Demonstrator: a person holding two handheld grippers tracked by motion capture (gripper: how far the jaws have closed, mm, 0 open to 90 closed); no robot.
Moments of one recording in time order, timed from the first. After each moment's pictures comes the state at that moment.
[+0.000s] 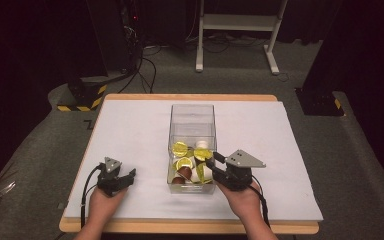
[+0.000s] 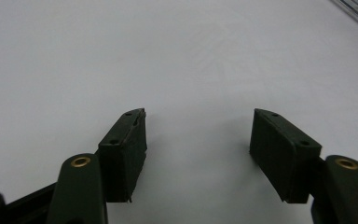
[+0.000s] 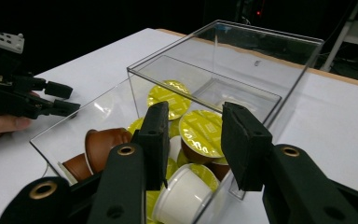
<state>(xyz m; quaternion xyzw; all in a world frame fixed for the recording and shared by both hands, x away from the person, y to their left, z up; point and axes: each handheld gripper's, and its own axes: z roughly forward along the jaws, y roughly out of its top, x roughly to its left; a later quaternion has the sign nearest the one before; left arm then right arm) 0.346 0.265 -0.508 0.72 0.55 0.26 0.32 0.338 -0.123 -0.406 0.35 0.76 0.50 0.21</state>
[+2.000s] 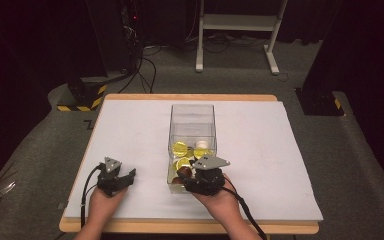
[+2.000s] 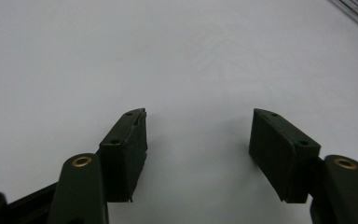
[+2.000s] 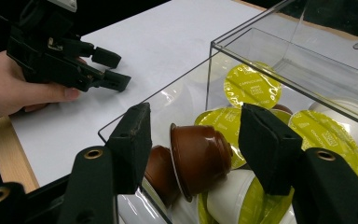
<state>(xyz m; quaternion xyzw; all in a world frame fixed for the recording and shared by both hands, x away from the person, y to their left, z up) 0.346 0.265 -0.508 0.72 0.55 0.26 0.32 0.334 -0.057 -0.416 0.31 0.82 0.46 0.15</state>
